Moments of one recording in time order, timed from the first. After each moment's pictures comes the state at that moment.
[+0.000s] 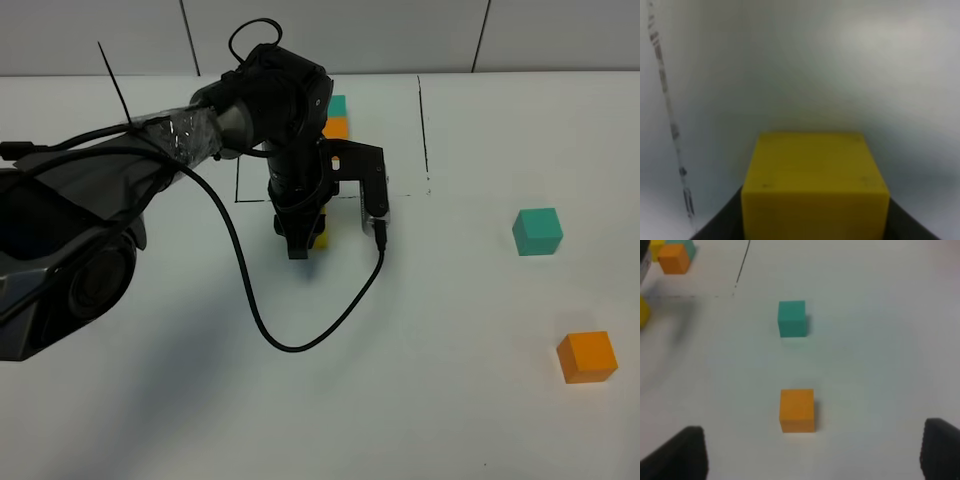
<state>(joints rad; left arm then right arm) -0.58 2.44 -2.00 0.00 1.06 0.97 0.04 0.01 -0.50 0.02 1.07 -0.02</state>
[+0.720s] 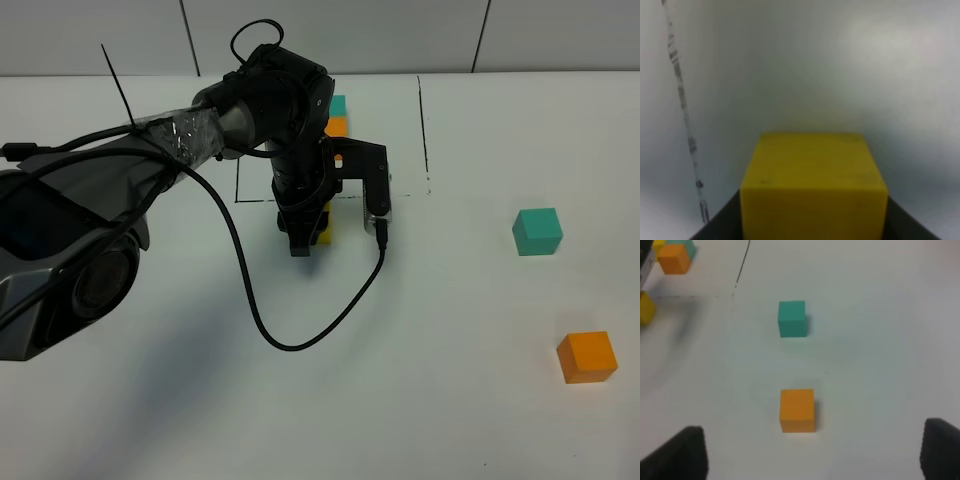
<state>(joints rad) -0.58 2.45 -2.01 0.00 1.03 0.99 0.04 0.01 -0.50 0.02 1.07 -0.02</state>
